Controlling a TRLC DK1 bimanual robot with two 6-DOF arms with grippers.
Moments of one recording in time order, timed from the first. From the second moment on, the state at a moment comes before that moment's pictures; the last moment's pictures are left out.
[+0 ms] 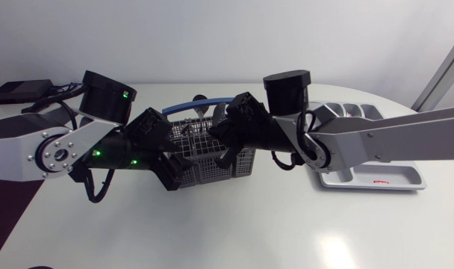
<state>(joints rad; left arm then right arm) -0.47 1.39 0.82 -0.23 0.24 0.34 0.61 1.68 0.92 0.33 -0.31 -0.30</state>
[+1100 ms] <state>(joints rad) -0.49 1.43 0.83 -0.23 0.22 0.34 0.67 1.47 0.94 0.08 -0.11 -0.18</state>
